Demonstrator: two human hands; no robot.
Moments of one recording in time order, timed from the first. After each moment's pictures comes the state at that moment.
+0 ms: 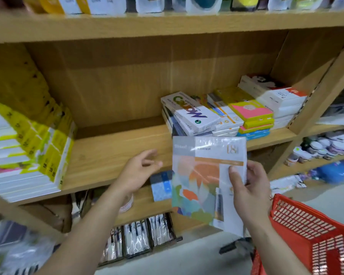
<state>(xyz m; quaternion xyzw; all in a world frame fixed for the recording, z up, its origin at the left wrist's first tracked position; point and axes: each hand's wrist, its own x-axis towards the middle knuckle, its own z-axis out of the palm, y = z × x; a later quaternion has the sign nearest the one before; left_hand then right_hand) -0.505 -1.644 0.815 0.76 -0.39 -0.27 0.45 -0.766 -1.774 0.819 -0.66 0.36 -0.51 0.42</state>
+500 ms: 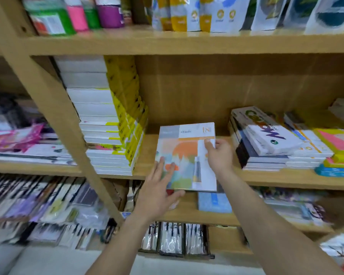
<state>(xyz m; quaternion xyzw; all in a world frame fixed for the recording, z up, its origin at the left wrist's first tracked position) -0.482 -1.526 0.778 0.89 -0.39 -0.02 0.24 -0.513 -1.751 0.828 -0.72 0.34 -0.28 0.54</state>
